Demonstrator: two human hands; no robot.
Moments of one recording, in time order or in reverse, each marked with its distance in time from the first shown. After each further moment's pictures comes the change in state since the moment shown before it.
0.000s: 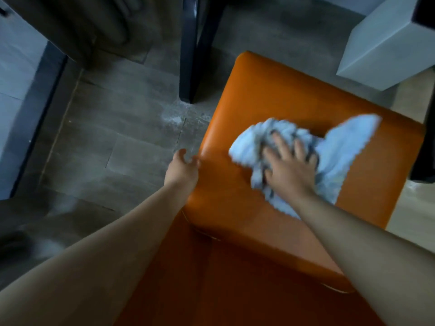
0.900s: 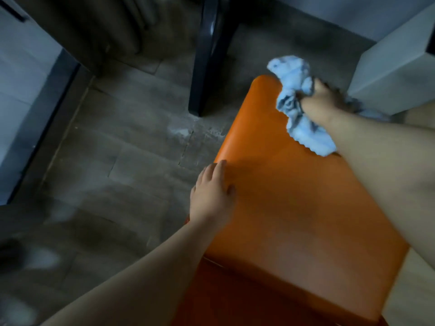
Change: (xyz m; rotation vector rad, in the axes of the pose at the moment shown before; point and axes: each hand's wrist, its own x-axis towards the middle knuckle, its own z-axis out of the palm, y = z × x) left_hand -0.024 0.014 0.014 0.340 -0.056 0.419; right_hand 0.194 0.038 -0.044 0.223 -0.129 0.365
